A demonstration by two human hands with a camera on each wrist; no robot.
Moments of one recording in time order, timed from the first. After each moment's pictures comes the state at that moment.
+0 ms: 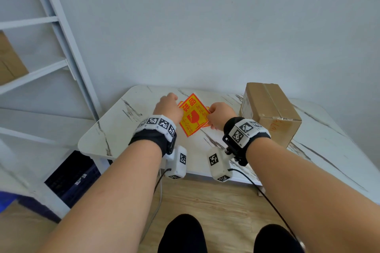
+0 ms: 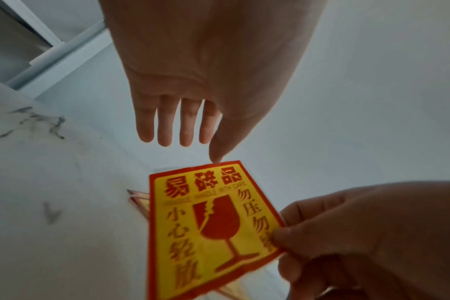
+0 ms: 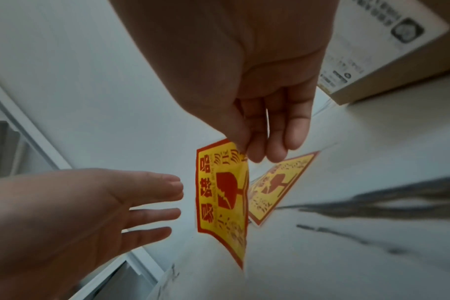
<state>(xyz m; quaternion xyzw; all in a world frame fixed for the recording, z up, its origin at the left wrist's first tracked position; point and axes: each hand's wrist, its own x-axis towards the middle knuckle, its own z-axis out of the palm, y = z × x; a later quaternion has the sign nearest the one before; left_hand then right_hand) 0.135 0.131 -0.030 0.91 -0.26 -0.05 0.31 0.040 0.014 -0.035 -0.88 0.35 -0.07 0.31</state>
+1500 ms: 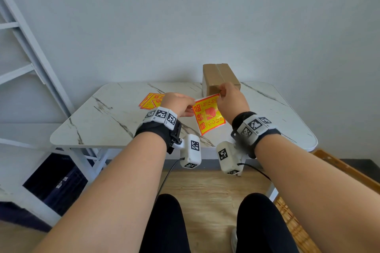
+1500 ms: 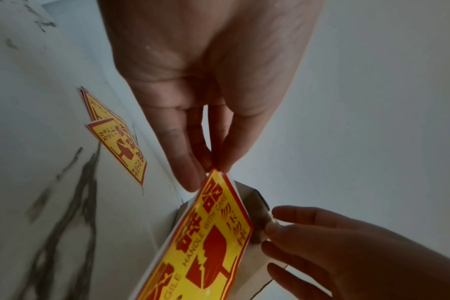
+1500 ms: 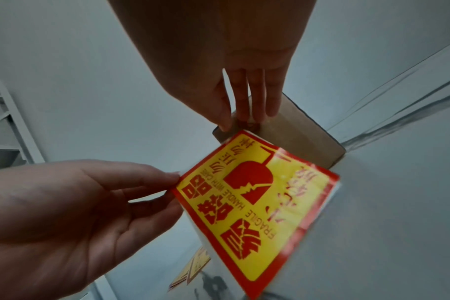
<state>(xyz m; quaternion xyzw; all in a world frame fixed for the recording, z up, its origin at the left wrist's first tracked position) 0.006 0.088 -0.021 0.72 -0.23 -0.30 0.58 -0.112 -0.017 -0.033 -0.84 0.37 -0.30 0.26</state>
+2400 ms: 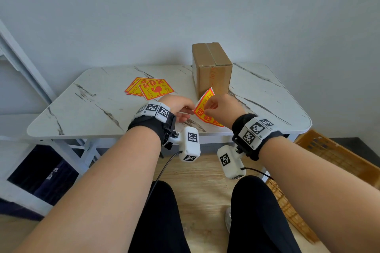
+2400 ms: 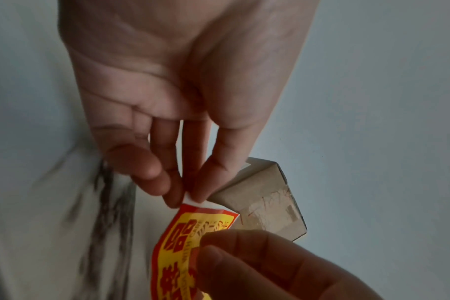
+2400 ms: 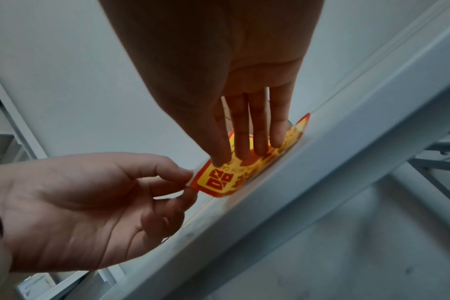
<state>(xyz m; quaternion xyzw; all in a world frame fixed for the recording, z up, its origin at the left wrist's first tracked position) -0.009 0.078 -0.057 0.77 -0.19 -0.40 0.46 -0.140 -0.012 -0.074 -0.90 0.33 -0.16 0.25</state>
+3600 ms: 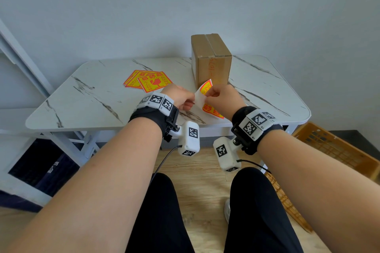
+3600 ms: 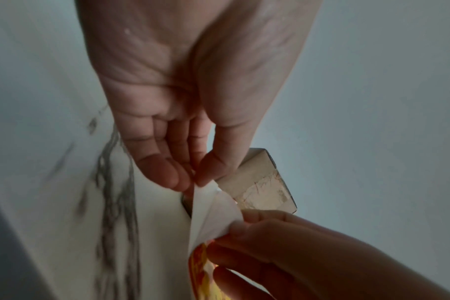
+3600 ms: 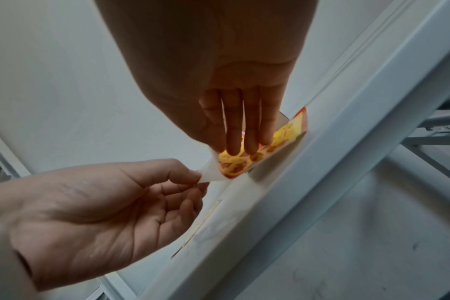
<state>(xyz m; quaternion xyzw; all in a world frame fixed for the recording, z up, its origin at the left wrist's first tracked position) -0.014 0.073 -0.060 0.77 -0.25 -0.35 0.48 -0.139 -0.005 -0.076 -0.84 0.36 -0.22 0.34</state>
